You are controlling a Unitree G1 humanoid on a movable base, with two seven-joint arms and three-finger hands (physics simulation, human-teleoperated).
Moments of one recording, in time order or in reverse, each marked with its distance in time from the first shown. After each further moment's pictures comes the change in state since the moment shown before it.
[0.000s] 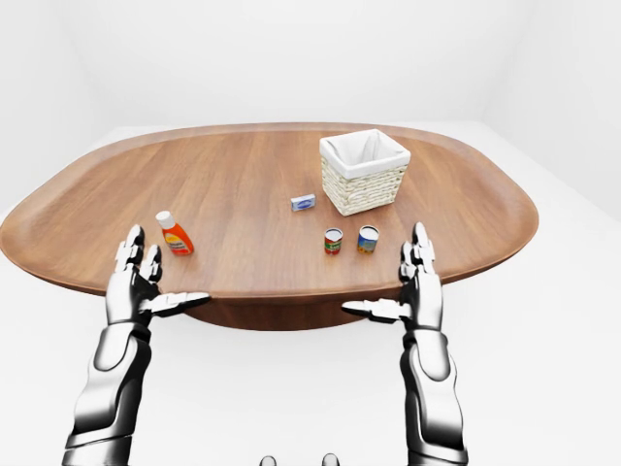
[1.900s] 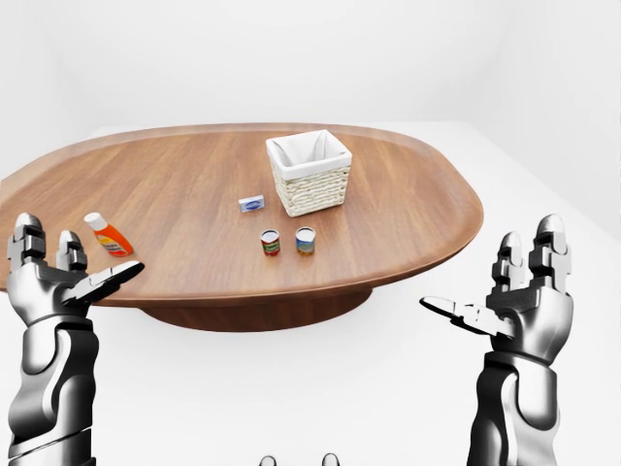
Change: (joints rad) left arm -0.043 0.099 0.197 -0.118 -0.249 0.011 0.183; right arm 0.071 -0.045 -0.365 -0.250 0.267 0.005 0.026
